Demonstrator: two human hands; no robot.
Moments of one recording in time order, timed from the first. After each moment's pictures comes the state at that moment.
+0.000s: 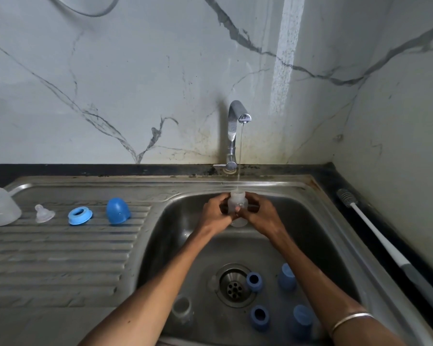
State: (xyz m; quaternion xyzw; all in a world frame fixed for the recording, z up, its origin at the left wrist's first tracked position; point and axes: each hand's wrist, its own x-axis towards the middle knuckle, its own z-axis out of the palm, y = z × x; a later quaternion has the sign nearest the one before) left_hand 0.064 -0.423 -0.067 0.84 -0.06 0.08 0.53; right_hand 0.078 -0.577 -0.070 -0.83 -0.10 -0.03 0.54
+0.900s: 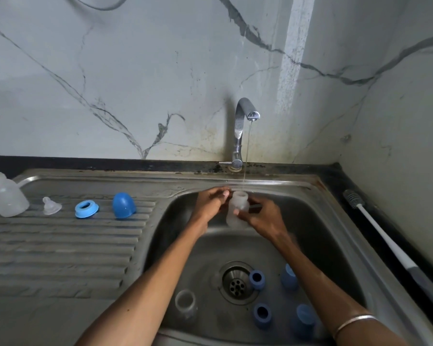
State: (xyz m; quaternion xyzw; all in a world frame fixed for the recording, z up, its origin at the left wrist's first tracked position) left_hand 0.065 -0.405 -0.053 0.72 0.05 0.06 0.68; right_hand 0.060 -0.570 -0.057 -0.84 -0.12 -0.06 0.52
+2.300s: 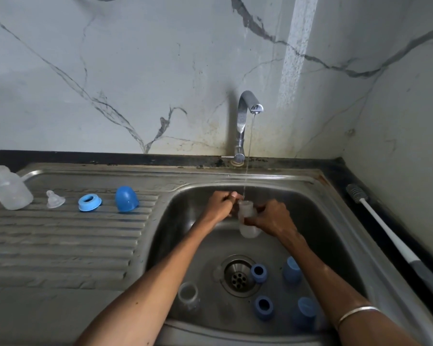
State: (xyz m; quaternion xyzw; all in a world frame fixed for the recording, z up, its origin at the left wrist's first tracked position) left_hand 0.061 -0.421 -0.059 0.82 0.04 0.00 0.58; right_hand 0.057 -0.583 -0.060 -0.93 -0.07 -0.02 0.37
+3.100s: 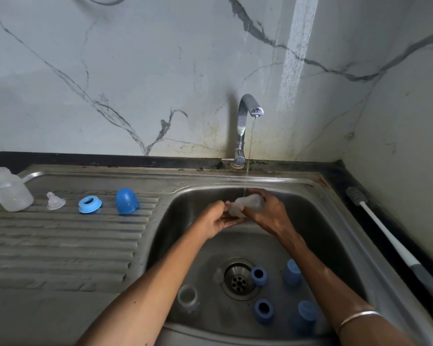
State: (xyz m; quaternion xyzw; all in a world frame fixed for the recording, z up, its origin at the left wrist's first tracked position) left_hand 0.051 -0.420 -0.054 0.52 0.21 -0.13 0.82; right_hand 0.056 -0.576 -0.052 -0.88 -0.09 -0.04 0.47
